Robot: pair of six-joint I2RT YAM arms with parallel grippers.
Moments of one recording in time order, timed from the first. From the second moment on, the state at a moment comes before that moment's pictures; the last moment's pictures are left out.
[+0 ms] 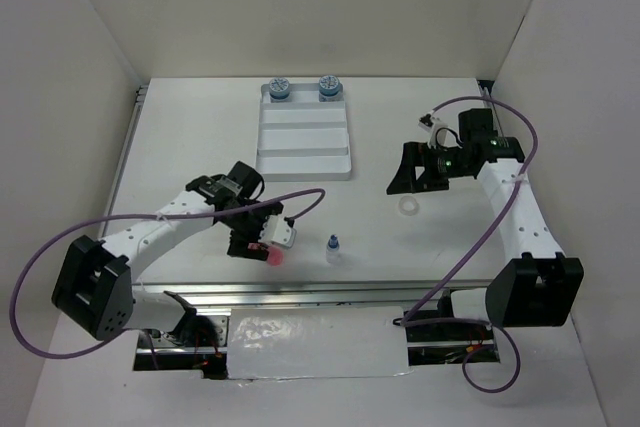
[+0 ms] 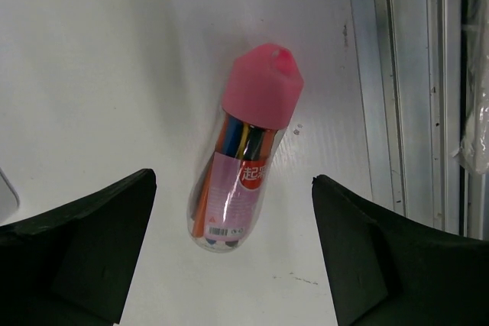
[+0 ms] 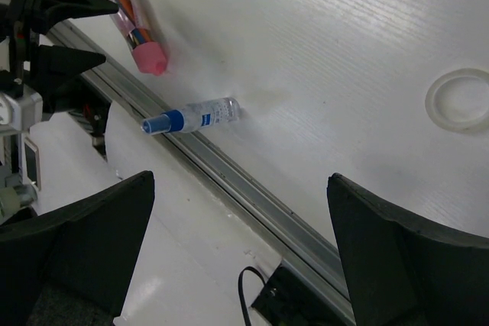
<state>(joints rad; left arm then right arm) -0.52 1.32 0.93 -0.91 0.42 1.22 -0.02 1.31 1.23 -1.01 -0.75 -0.09</state>
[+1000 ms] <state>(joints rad) -0.36 1.66 1.18 -0.67 0.33 1.24 -0.08 1.29 1.19 -1.01 -0.76 -0.12</state>
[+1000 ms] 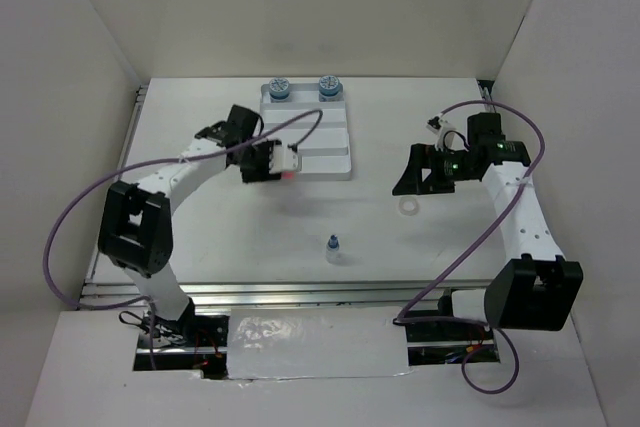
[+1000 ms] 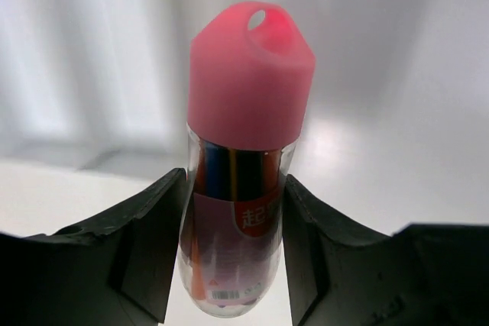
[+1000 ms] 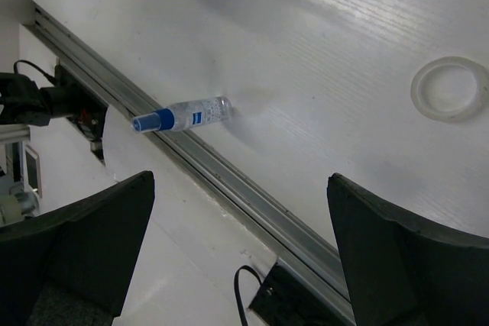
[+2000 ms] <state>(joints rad) -0.37 2.49 2.06 -0.14 -0.04 1.10 -0.14 1.51 1.21 -1.01 -0.79 -0.15</state>
